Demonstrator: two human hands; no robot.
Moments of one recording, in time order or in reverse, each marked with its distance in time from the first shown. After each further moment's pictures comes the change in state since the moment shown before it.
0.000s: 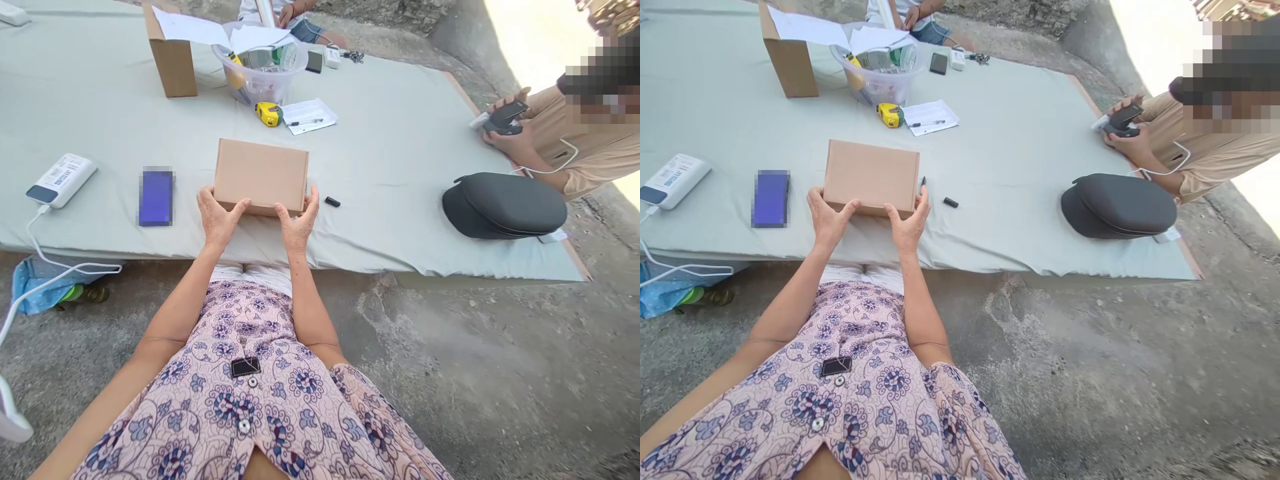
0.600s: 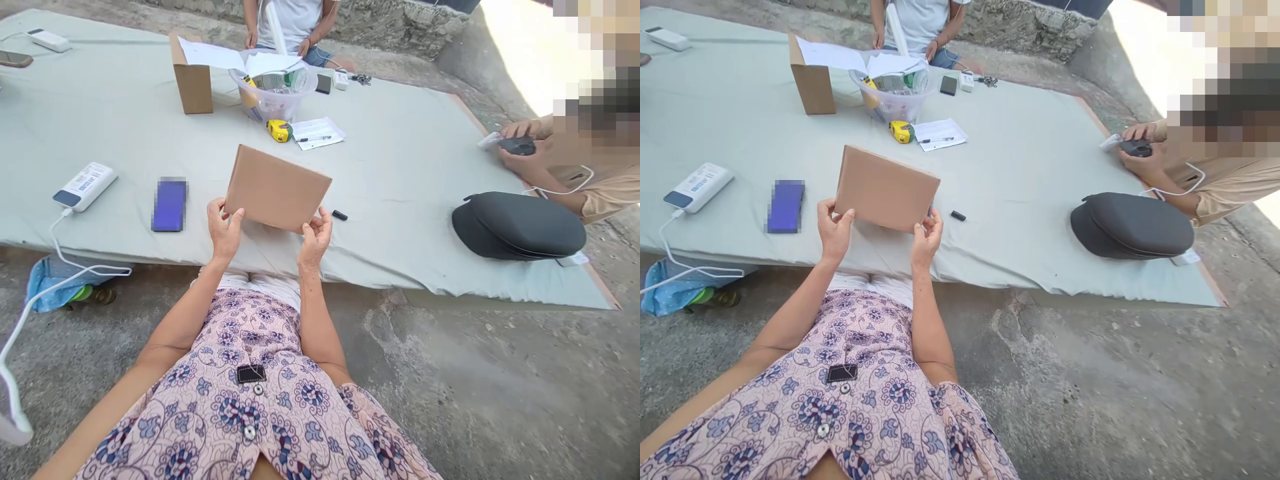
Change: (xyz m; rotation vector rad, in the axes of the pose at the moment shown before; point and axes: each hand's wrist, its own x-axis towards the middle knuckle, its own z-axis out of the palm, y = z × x) left_hand -0.009 -0.008 0.001 -0.254 0.059 0.046; right_hand 0.002 0.021 -0.010 0.227 0.091 0.104
